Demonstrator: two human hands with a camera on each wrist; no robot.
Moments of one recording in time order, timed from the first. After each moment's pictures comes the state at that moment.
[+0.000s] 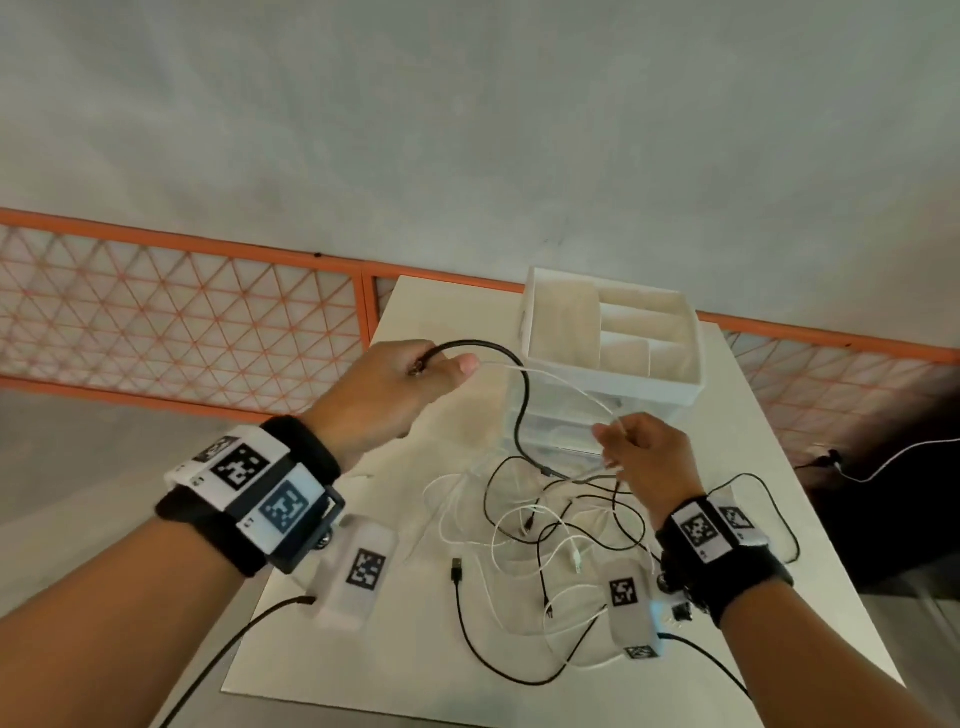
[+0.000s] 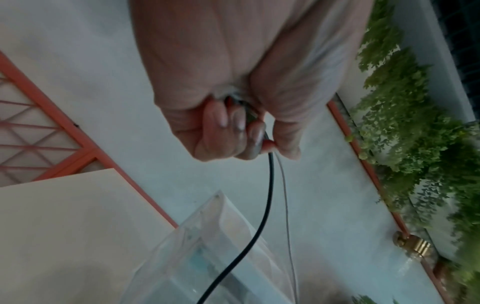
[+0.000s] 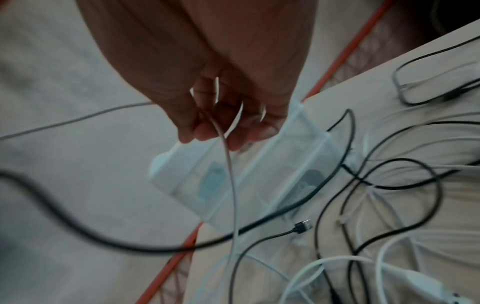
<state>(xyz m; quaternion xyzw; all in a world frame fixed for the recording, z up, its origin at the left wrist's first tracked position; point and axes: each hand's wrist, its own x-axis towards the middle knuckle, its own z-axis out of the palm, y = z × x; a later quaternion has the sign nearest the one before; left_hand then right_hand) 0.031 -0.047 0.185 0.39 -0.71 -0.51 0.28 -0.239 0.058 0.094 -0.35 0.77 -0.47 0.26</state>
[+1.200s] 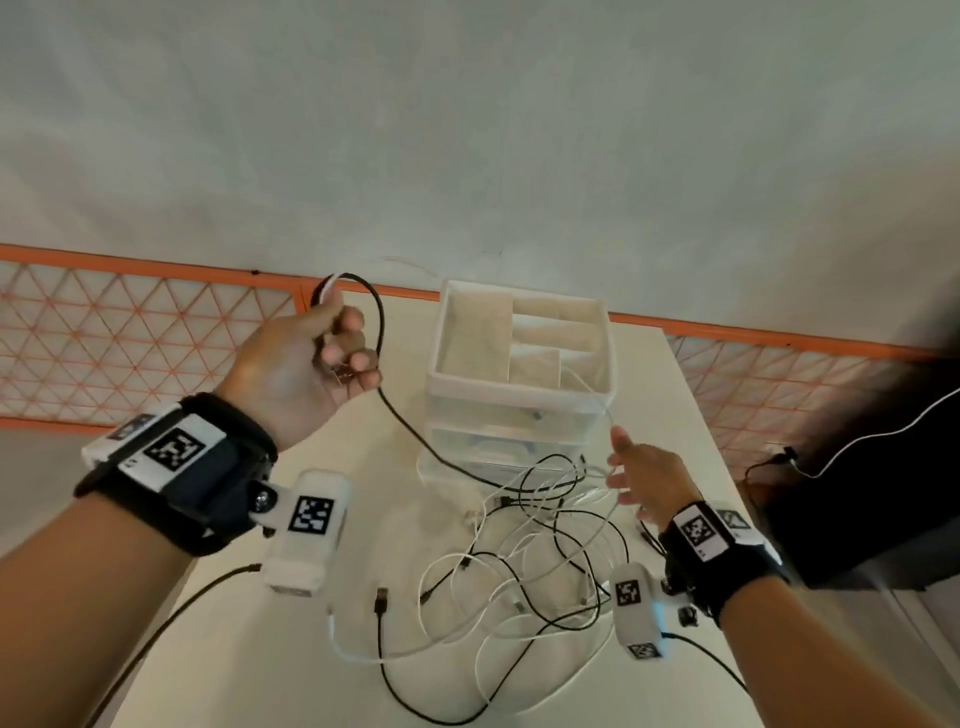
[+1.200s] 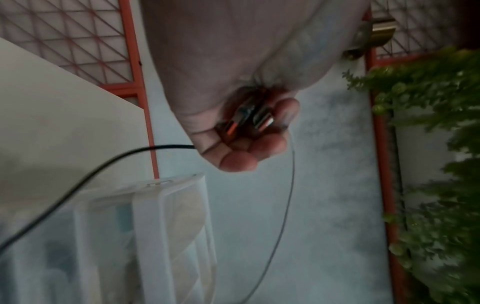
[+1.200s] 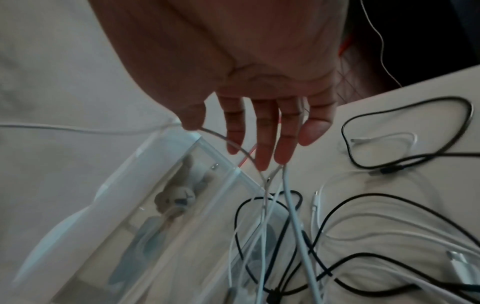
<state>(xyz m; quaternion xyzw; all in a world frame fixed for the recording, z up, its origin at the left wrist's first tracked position) -0.035 -0.067 0.203 0.34 -0.37 -0.77 0.40 -0.354 0.086 0.088 -0.30 0.85 -0.32 0.30</state>
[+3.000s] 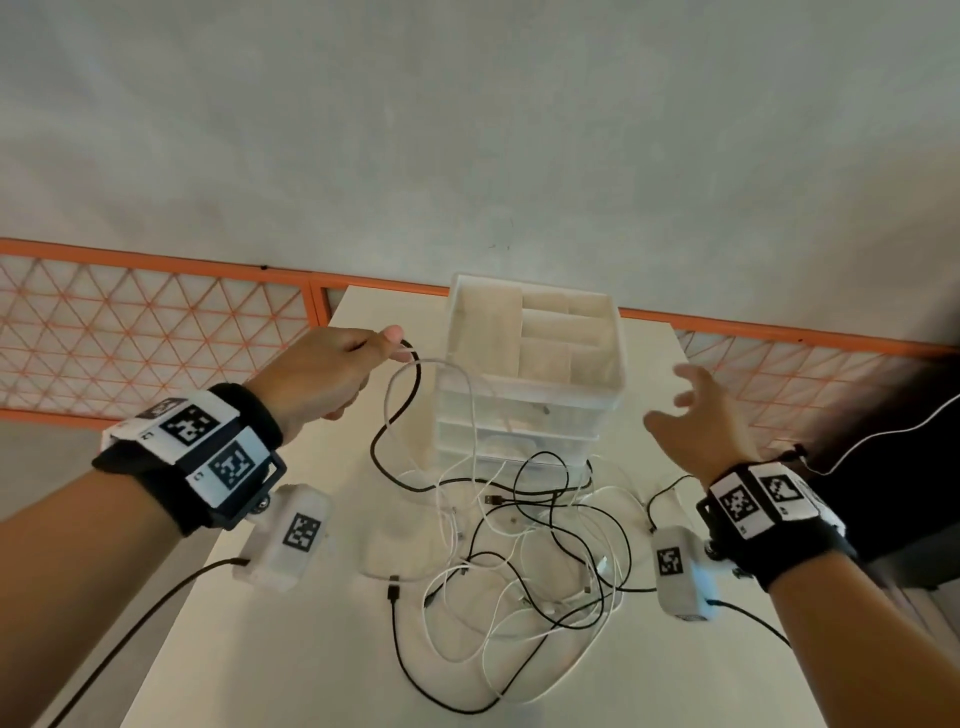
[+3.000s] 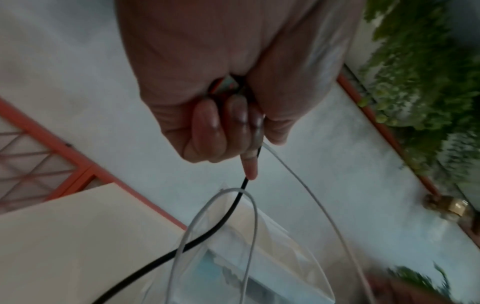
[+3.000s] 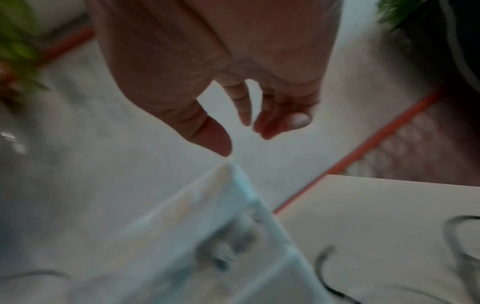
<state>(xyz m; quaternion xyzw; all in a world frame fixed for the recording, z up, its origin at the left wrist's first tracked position) -0.029 -0.062 0.200 0.46 -0.70 -0.50 0.24 -0.360 0.085 0.150 -0.37 0.86 -0.32 0.12</state>
